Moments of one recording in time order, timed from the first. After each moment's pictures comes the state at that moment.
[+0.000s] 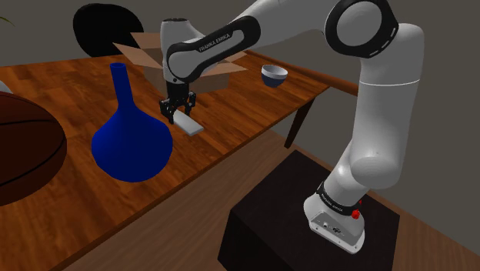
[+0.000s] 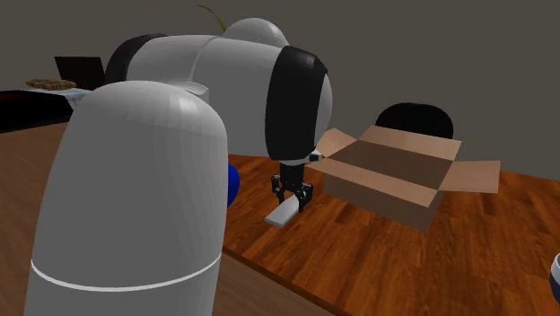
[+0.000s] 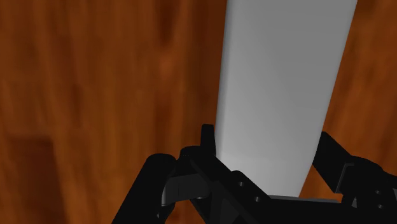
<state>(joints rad) 0.15 0.40 0.20 -1.80 -0.10 2.18 0.37</state>
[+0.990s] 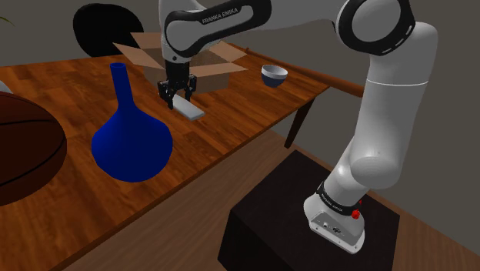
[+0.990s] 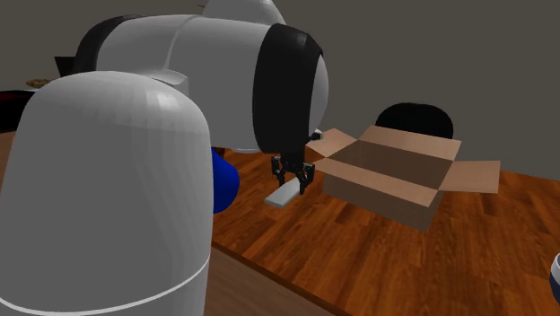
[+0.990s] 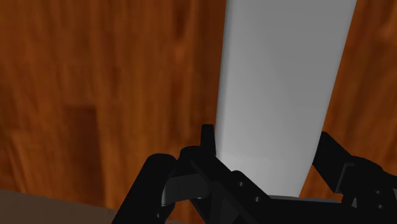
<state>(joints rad) 0.15 0.32 0.20 -1.73 -0.08 2.04 0.36</state>
